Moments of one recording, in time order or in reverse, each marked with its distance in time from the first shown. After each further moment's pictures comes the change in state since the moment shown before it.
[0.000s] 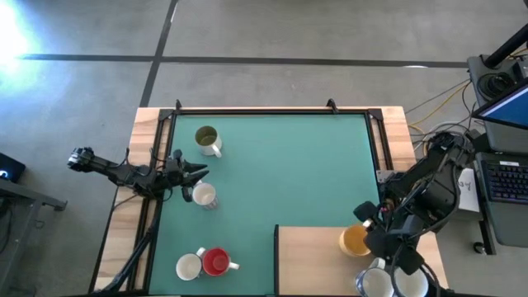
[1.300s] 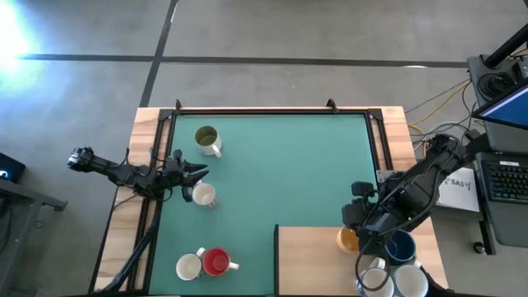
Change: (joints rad) left arm 0.000 0.000 0.000 0.000 0.000 0.000; right arm -0.107 0.047 -0.053 -0.101 0.254 0.354
